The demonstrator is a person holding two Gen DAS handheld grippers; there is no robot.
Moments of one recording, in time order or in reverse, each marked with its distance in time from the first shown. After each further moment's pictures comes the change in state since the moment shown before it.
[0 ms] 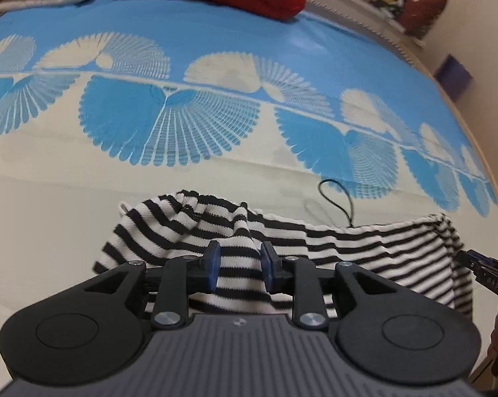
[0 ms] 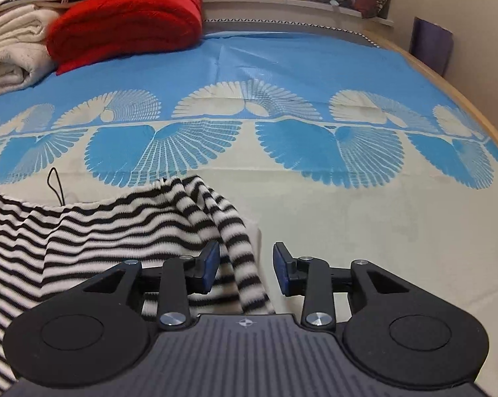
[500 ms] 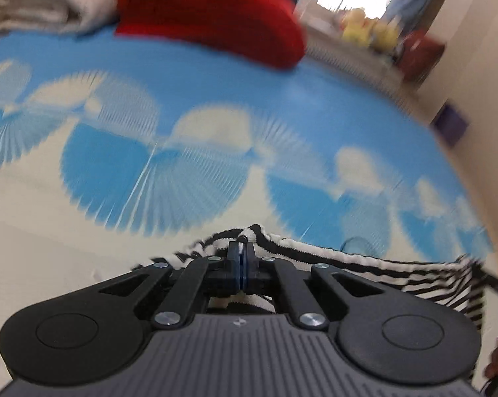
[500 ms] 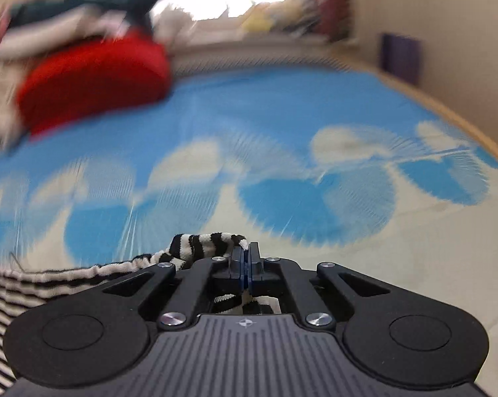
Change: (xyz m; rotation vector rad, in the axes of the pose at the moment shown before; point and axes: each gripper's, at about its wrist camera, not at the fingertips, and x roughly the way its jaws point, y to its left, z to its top) left arm 0.005 -0.011 0.030 -0.043 -0.224 -0.052; right arm 0.006 -0.019 0.038 0.200 -0.206 -0.083
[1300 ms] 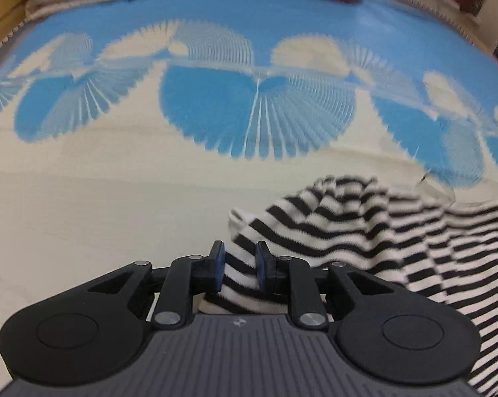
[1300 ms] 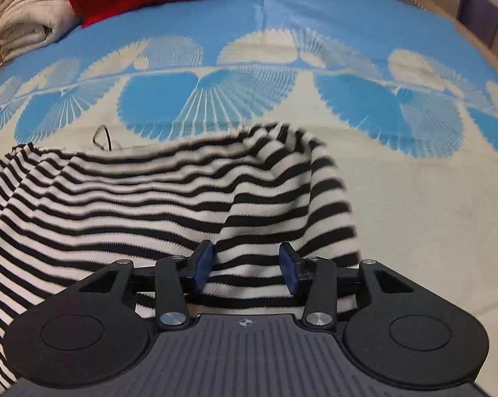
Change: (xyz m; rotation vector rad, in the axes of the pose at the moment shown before) left arm -0.008 0.069 -0.025 0.110 0.229 0.278; right arm -0.002 0.031 -0.039 -0.208 0.369 0.186
